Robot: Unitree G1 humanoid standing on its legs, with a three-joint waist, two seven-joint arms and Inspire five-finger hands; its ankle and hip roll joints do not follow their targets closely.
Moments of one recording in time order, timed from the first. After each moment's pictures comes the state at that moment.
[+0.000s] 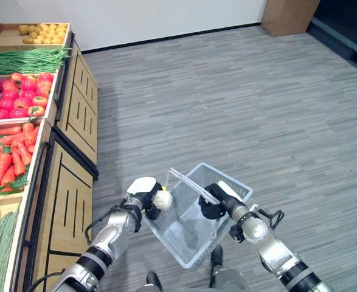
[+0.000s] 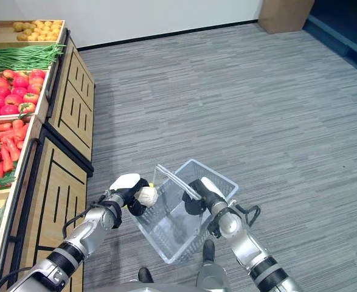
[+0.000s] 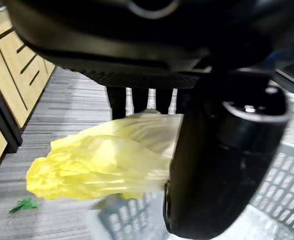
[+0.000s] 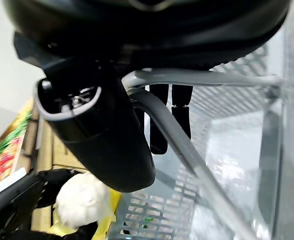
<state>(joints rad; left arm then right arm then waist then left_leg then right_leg) -0.21 0.44 -0.53 0.30 0.74 0.19 -0.06 -0.10 -0.42 0.49 0.11 -0.17 0.25 0.03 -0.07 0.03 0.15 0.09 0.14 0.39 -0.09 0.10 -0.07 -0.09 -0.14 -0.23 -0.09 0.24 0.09</state>
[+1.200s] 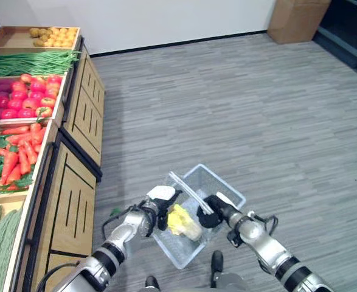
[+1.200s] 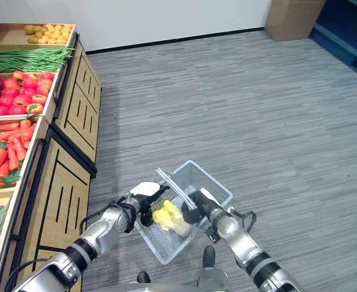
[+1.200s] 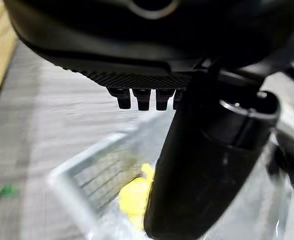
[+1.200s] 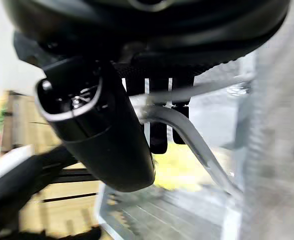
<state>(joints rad) -0.17 0.40 -0.52 0.37 0.72 0.13 -0.15 -0.05 -0.41 0.47 0.37 -0.03 0.24 0.03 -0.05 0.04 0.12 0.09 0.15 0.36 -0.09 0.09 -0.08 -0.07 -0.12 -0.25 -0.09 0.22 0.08</state>
